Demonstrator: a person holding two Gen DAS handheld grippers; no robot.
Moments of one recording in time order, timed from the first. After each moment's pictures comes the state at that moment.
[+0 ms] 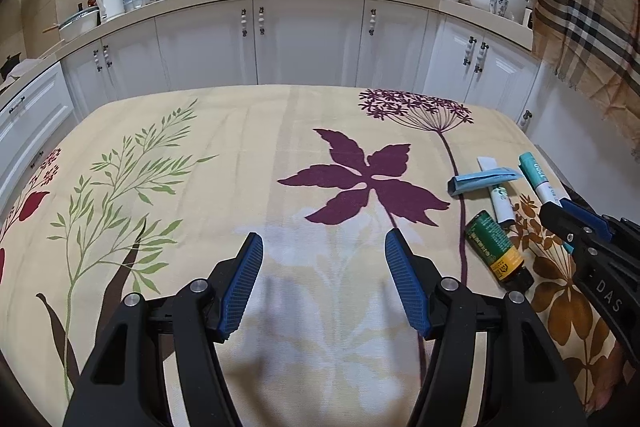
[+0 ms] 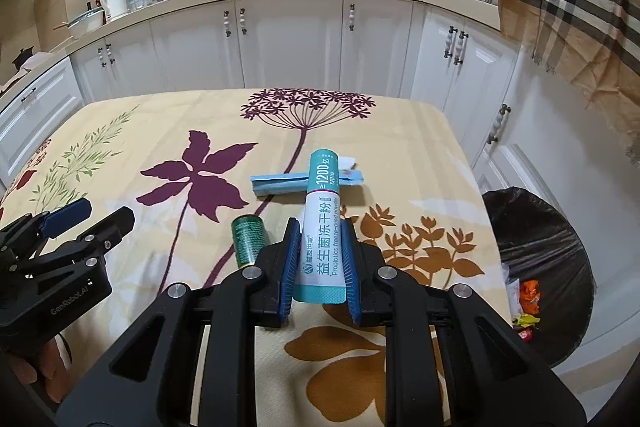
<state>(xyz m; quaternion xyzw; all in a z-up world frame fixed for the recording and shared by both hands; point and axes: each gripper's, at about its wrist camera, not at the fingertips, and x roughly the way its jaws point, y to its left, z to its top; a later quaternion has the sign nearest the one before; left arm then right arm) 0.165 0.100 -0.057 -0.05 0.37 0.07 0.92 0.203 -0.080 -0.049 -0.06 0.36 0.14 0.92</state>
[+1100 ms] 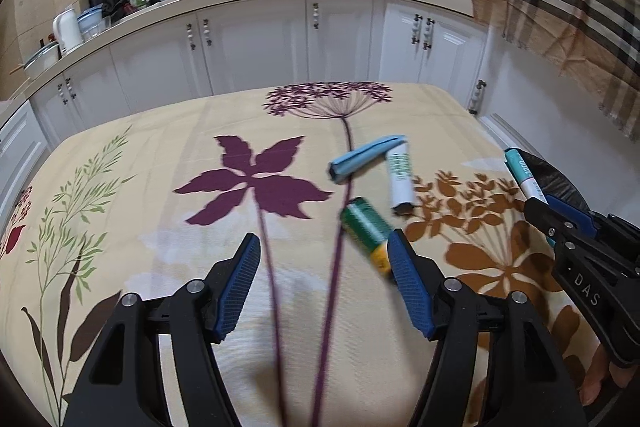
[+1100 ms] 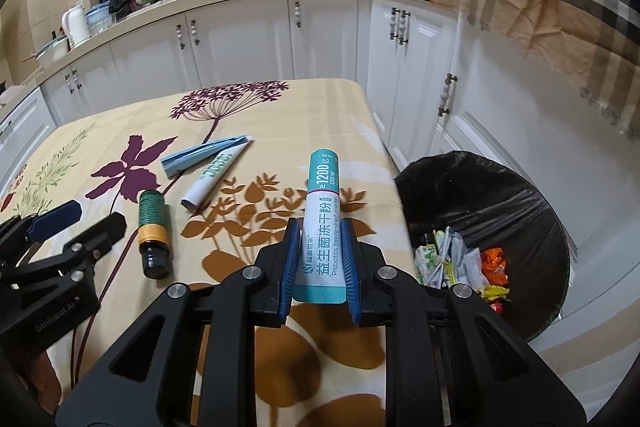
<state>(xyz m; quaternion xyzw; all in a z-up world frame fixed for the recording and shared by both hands) 0.175 0.010 -0.055 0.00 0.38 0.01 0.92 0.196 -0.163 -0.061 -0.01 0.36 0.08 0.93</state>
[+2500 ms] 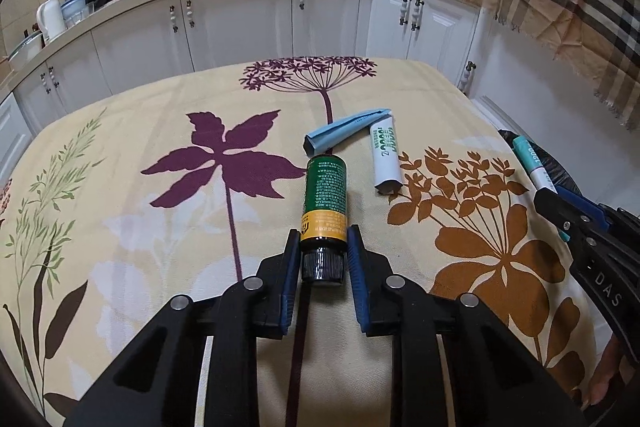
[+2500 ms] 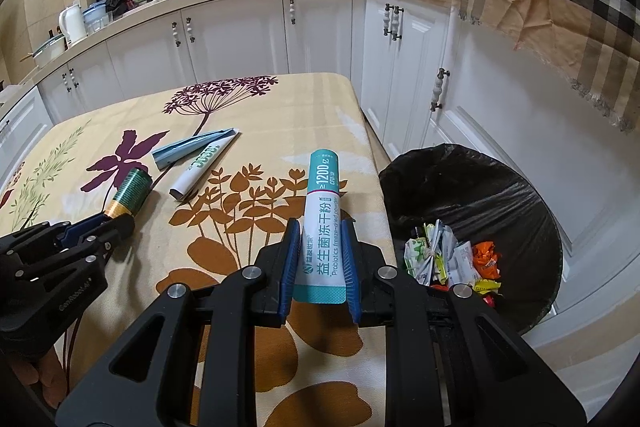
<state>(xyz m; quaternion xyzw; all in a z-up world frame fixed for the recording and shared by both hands) 0.182 0.006 -0.072 -0.01 0.41 -0.01 0.91 0.192 -0.171 -0.063 -0.02 0.37 0.08 0.93</state>
